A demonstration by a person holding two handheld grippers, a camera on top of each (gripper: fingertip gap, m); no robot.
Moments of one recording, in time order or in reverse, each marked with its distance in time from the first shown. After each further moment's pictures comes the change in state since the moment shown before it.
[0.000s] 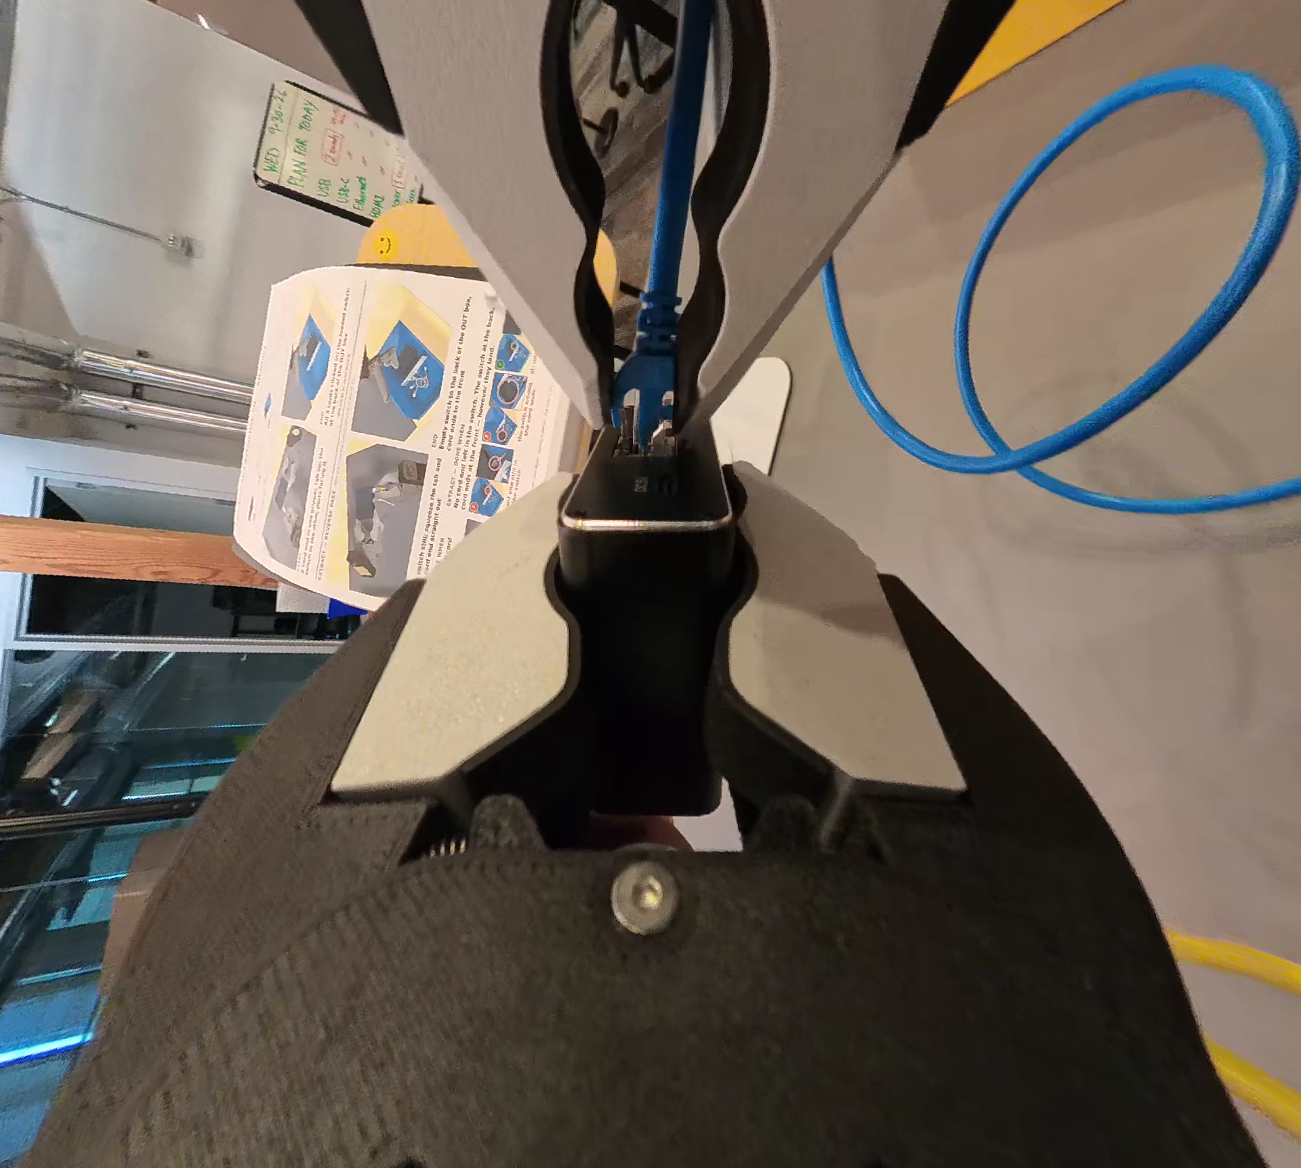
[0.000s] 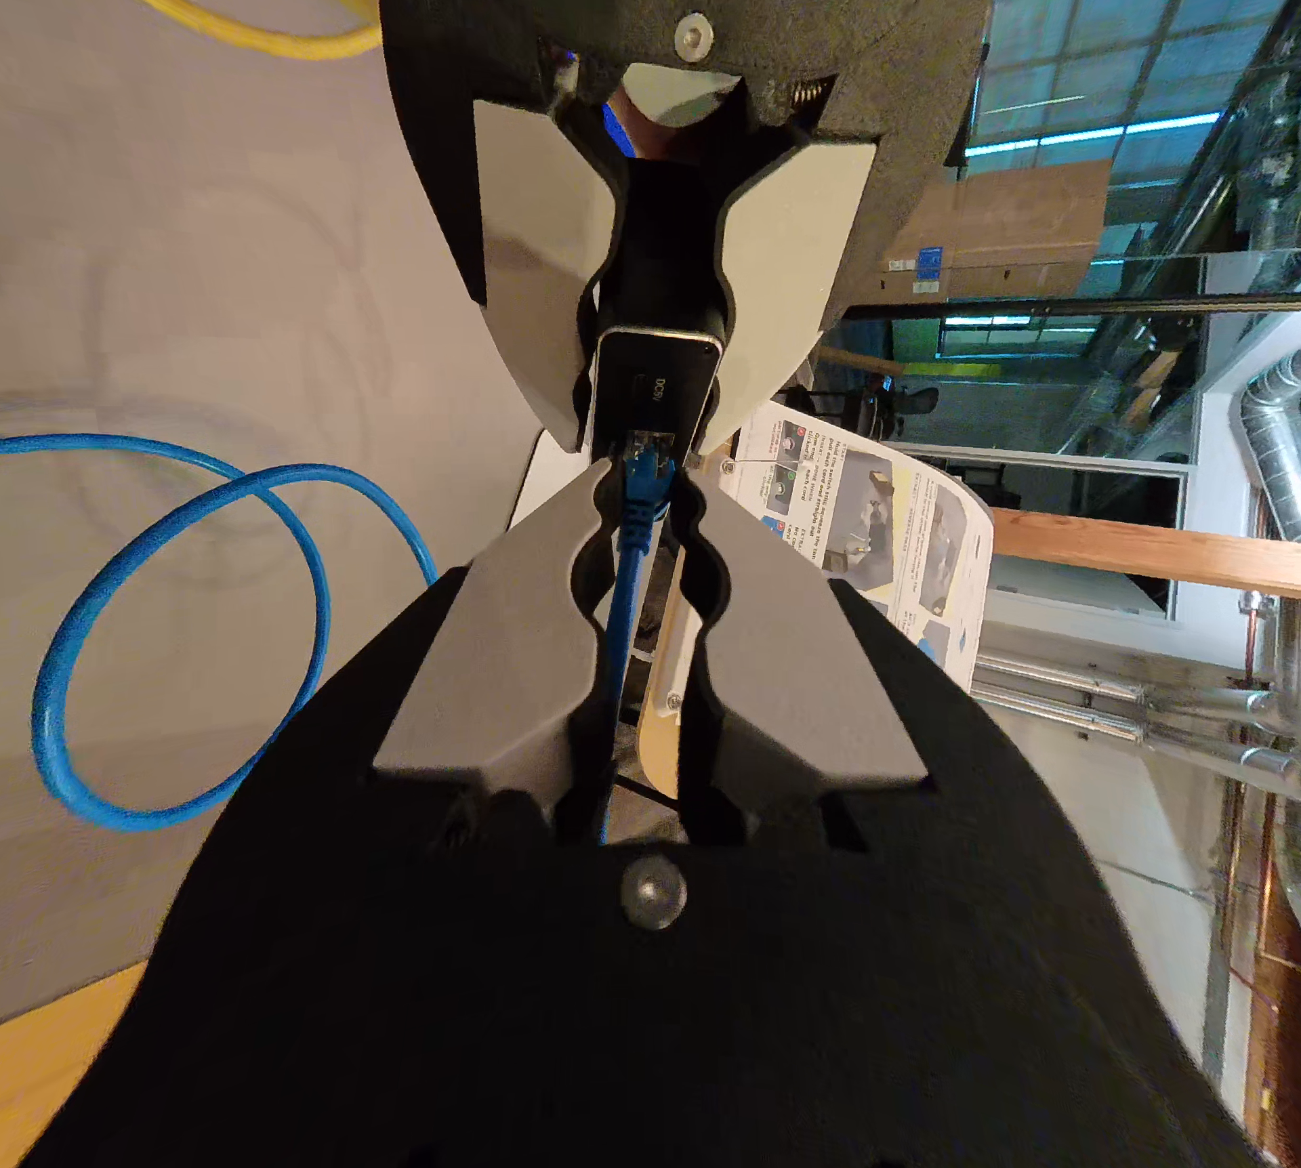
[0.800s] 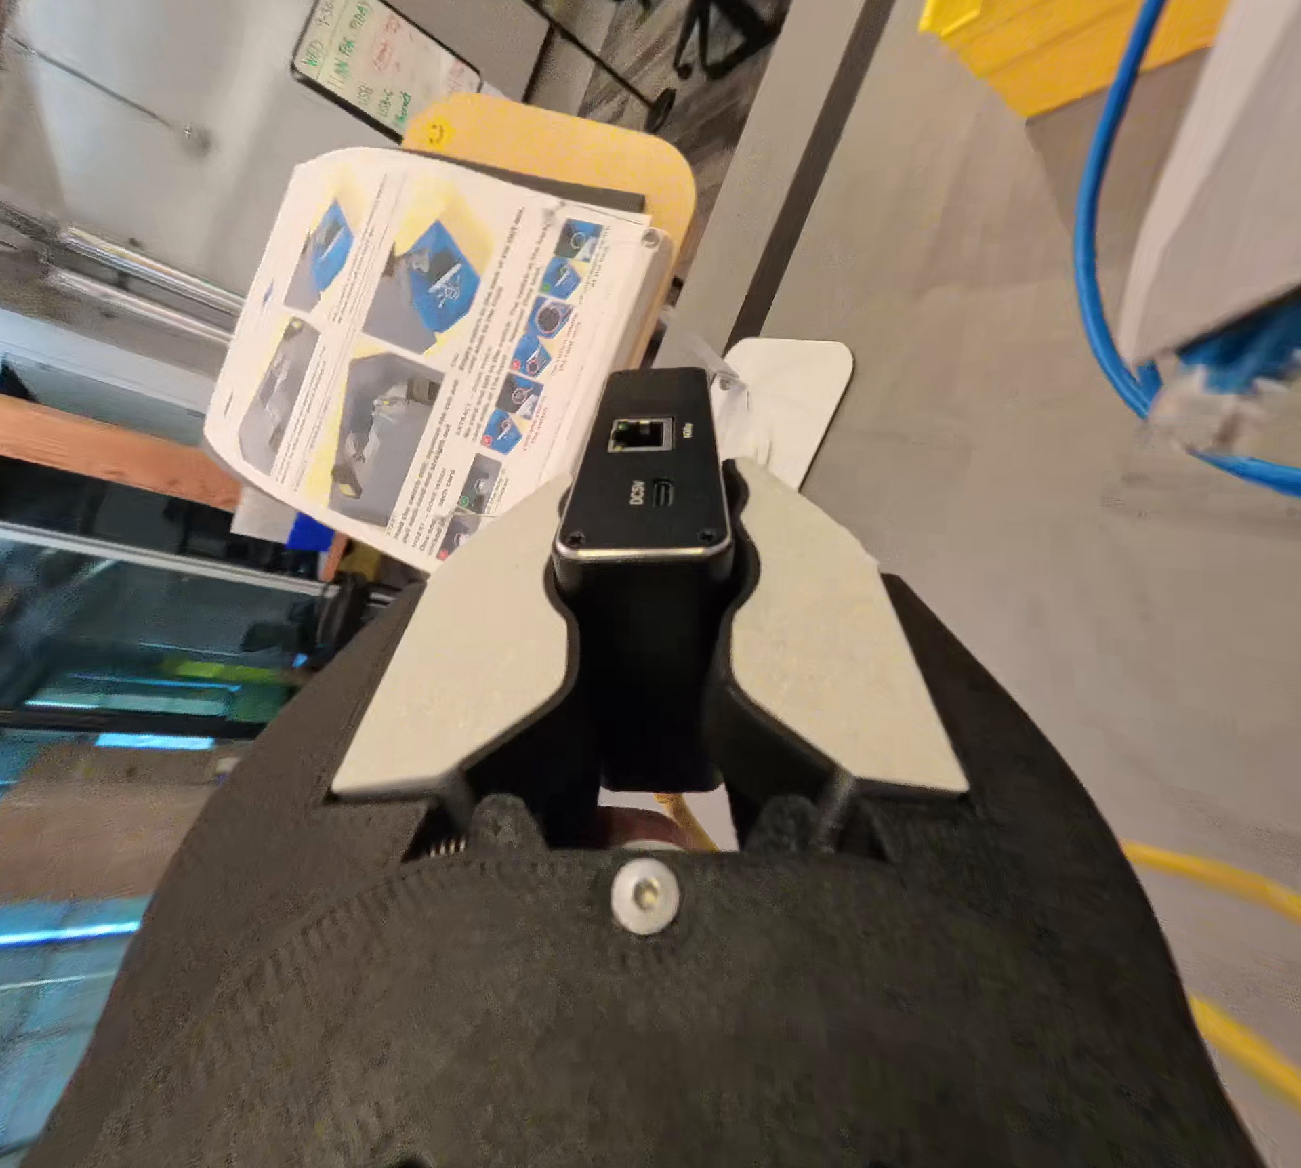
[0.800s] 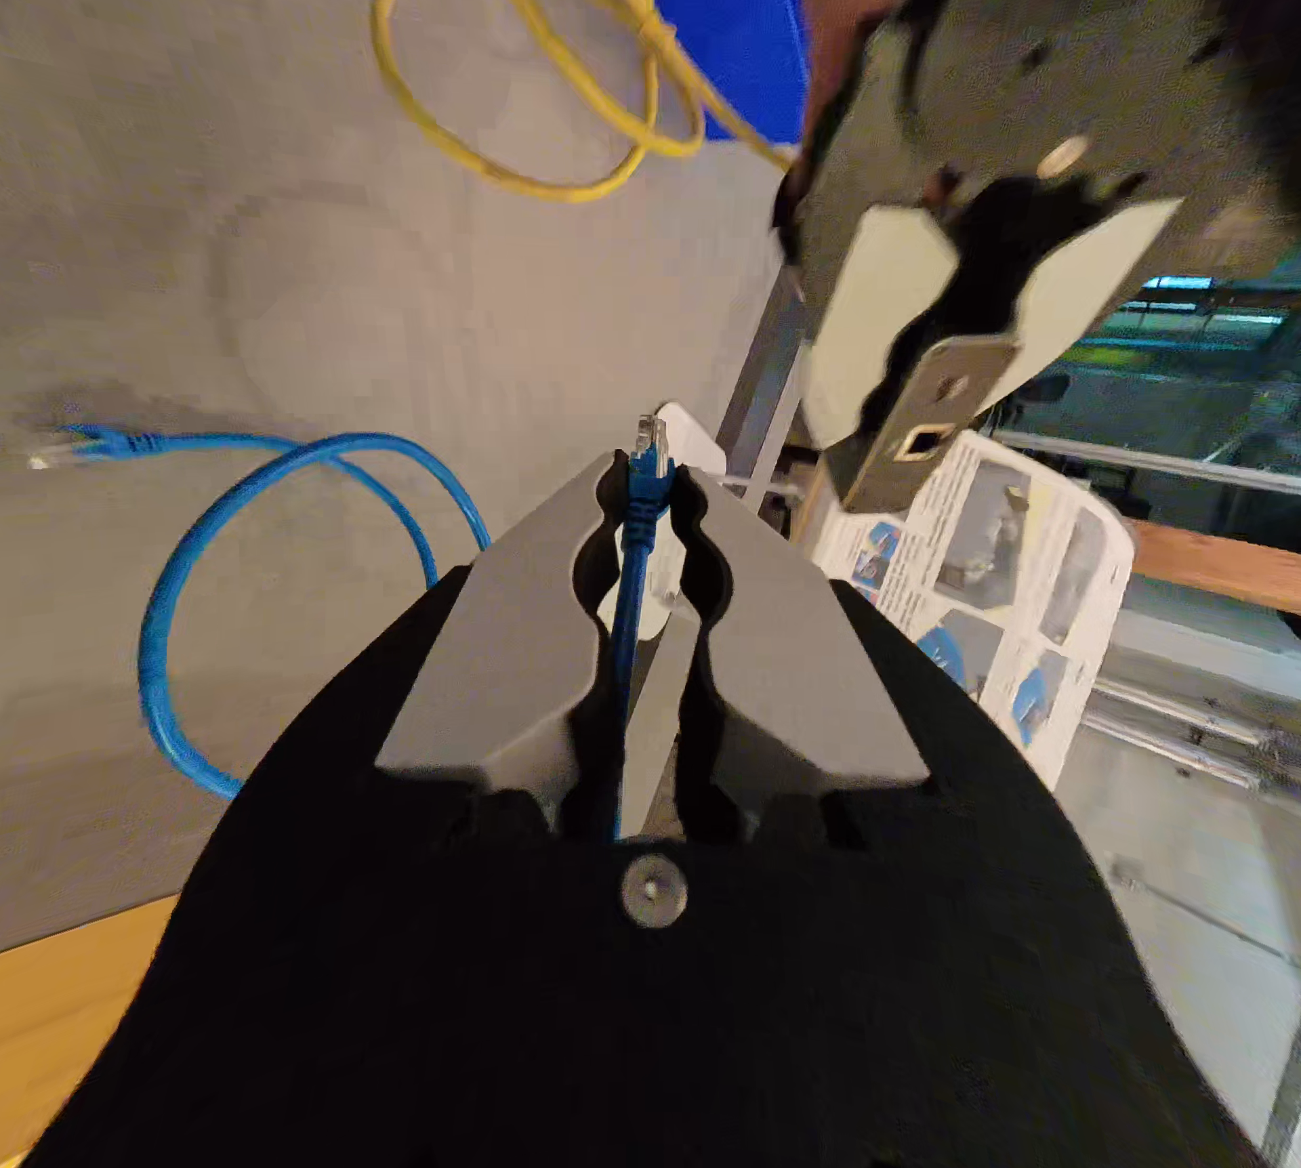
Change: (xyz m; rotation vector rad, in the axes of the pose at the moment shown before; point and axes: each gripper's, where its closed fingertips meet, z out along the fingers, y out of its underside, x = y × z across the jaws) left arm -0.030 0.044 0.022 -0.007 -0.061 -0.176; right arm -0.052 -0.008 0.002 -0.059 -0.181 -0.008
